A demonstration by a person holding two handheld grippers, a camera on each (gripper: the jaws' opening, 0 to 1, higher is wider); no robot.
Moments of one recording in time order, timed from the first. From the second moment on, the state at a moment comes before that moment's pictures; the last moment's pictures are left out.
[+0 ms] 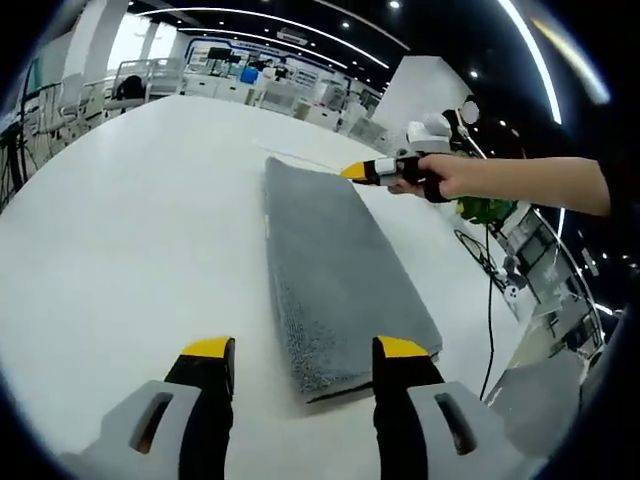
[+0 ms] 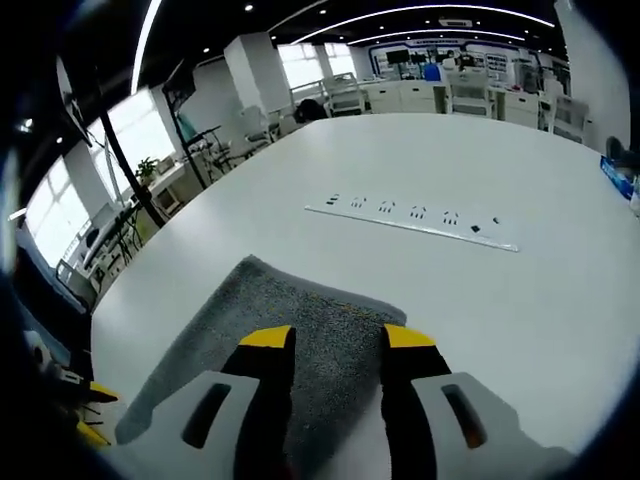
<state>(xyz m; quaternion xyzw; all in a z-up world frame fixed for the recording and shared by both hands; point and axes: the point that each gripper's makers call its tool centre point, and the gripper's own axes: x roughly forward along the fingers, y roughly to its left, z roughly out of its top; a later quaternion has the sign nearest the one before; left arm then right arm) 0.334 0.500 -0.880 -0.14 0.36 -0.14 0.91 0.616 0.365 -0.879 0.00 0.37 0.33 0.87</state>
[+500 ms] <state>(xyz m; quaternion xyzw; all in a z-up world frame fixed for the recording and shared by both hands) 0.357 0.501 -0.881 -0.12 0.36 -0.16 0.91 0.604 0.346 -0.885 0.00 0.38 0.32 0.87</state>
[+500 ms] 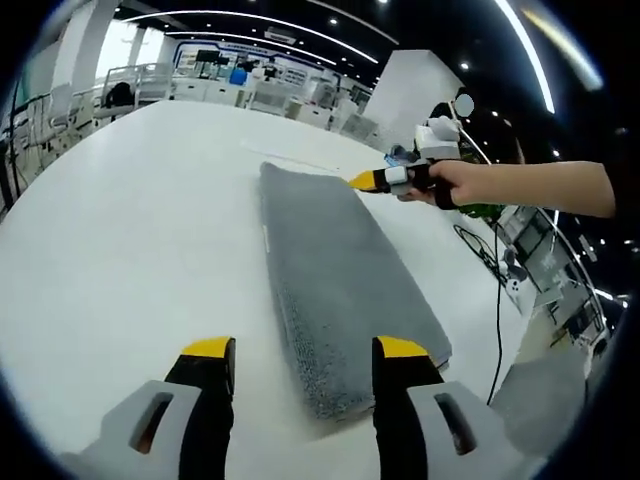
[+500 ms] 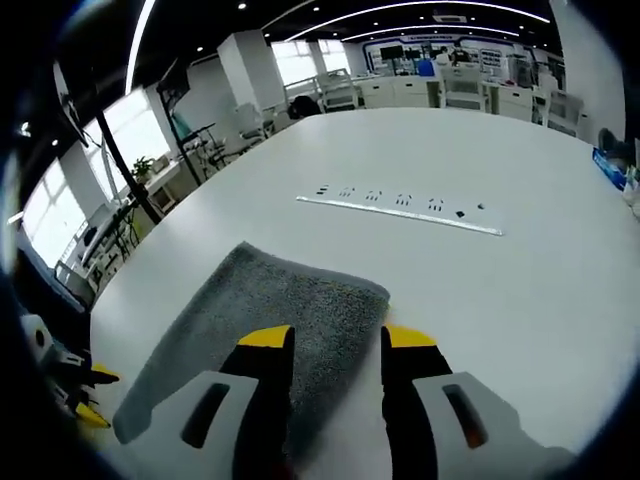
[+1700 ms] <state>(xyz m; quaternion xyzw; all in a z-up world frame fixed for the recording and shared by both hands) 0.440 0.512 -0.893 -0.07 0.34 -0.18 0.92 0.522 0.321 -0.910 0.06 0.40 0.31 0.86</state>
